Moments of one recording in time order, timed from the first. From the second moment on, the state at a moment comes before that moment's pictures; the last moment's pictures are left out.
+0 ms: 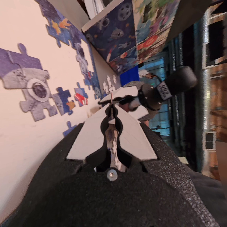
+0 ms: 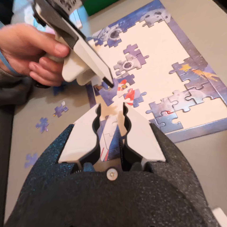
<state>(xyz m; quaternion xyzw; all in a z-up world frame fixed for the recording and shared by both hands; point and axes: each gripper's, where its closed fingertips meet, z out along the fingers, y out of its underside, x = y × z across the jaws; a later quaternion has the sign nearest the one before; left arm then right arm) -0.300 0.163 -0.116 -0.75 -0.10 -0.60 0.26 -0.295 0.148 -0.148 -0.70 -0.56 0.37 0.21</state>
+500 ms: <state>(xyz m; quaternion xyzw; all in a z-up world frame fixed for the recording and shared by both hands) -0.302 0.146 -0.130 -0.80 -0.03 -0.55 0.23 -0.289 0.158 -0.147 -0.73 -0.48 0.46 0.15</state>
